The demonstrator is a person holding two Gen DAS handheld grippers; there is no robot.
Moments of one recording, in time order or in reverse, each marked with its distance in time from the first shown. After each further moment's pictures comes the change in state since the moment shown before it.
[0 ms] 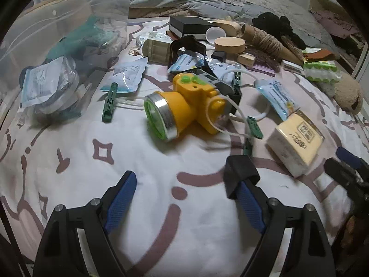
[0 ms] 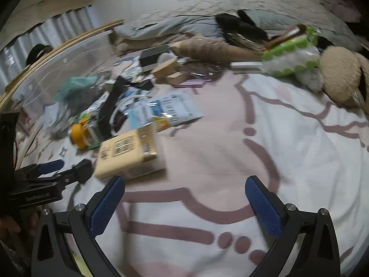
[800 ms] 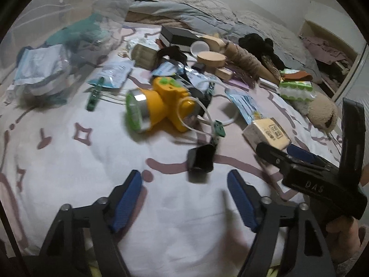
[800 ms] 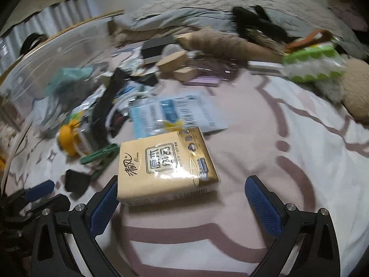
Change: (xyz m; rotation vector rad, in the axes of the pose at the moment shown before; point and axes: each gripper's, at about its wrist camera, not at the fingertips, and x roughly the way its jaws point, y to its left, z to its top) left arm -0.015 -0.004 -0.016 -0.094 -0.067 -0.178; right arm 0.037 0.010 0.019 0.025 0.035 -0.066
